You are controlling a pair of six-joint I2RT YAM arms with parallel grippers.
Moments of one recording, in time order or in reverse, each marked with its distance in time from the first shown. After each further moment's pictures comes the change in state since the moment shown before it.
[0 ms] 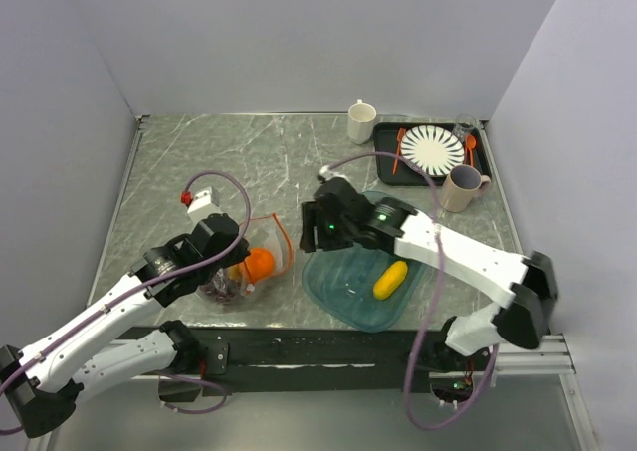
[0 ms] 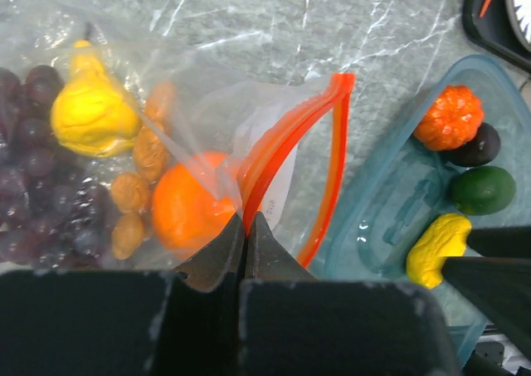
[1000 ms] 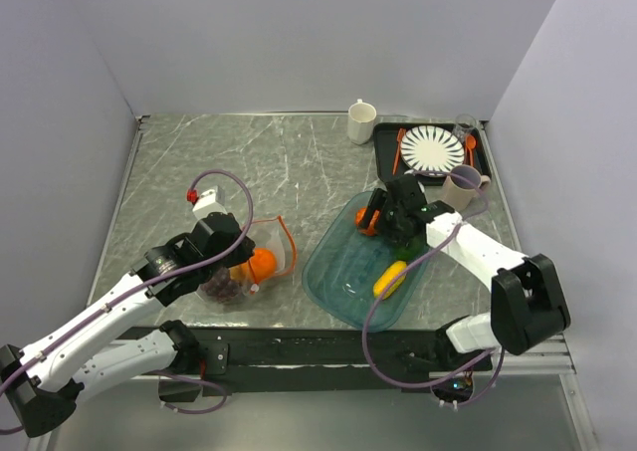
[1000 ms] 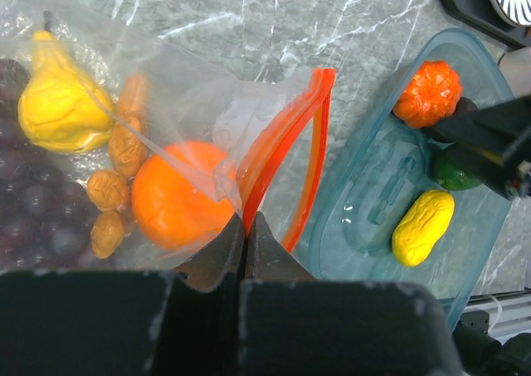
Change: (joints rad) left arm 0.000 0.006 0.000 0.040 0.076 0.026; right arm -0.528 -0.082 -0.425 0.251 -0.066 0.093
